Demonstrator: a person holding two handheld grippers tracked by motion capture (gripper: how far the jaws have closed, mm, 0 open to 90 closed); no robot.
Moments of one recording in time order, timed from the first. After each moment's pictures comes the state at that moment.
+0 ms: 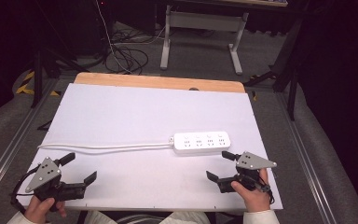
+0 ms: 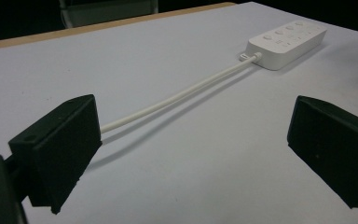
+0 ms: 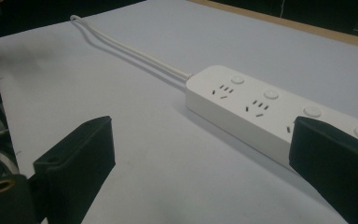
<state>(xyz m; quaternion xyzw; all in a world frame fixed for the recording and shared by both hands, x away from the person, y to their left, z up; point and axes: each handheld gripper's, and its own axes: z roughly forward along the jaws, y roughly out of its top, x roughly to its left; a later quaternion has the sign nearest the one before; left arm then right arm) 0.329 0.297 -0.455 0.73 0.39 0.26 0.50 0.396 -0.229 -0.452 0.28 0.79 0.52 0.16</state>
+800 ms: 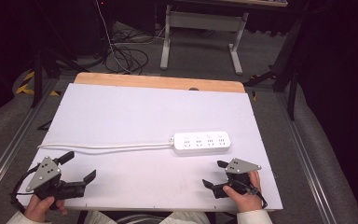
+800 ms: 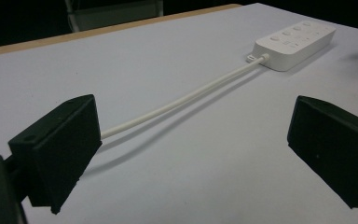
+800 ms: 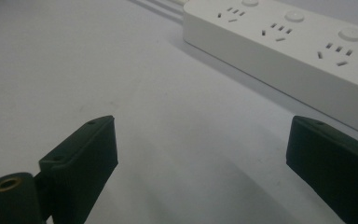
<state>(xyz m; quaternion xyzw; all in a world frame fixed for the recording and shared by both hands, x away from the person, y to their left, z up) 0.331 0.298 -0.456 0.72 0.39 0.28 0.50 0.399 -0.223 -0.489 0.30 0.83 0.45 0.15</state>
